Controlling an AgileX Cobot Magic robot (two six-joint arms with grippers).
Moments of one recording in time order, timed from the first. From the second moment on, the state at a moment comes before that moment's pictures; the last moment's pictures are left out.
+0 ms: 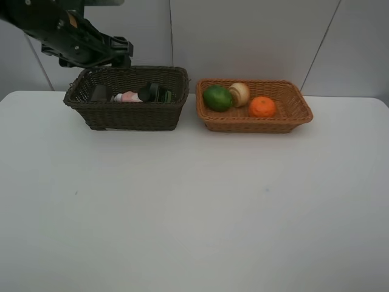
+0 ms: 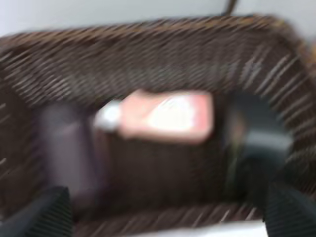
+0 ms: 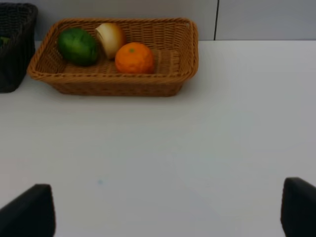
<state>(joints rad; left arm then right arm) -0.27 1.68 -1.17 0.19 0.28 -0.34 0.03 0.00 -0.52 0.01 1.06 0.01</state>
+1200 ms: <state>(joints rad) -0.03 0.21 -0.56 -0.15 0.95 0.10 0.03 0.00 -0.52 0.01 1.06 0.01</state>
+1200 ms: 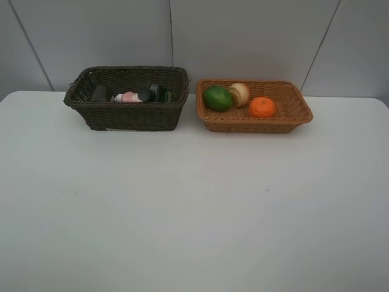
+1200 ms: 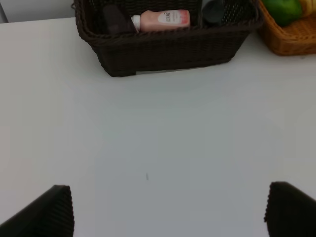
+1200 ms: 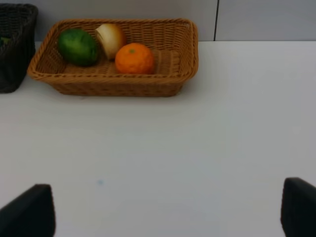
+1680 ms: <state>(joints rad) -0.03 0.00 -0.51 -0.12 1.06 0.13 0.03 0.00 -0.52 0.01 1.06 0.01</state>
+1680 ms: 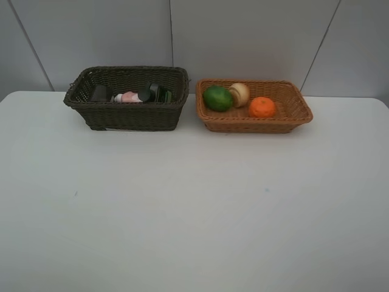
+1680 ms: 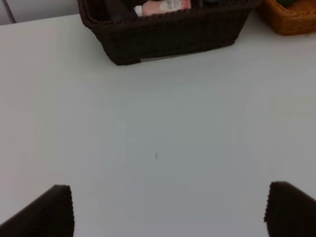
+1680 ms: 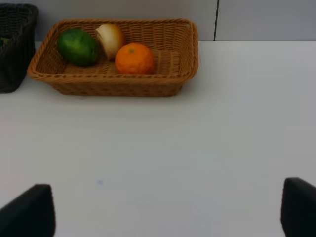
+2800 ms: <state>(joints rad) -0.03 -0.01 -0.51 -0.11 1.06 0.13 0.03 0.00 -0.52 0.01 1.06 0.01</state>
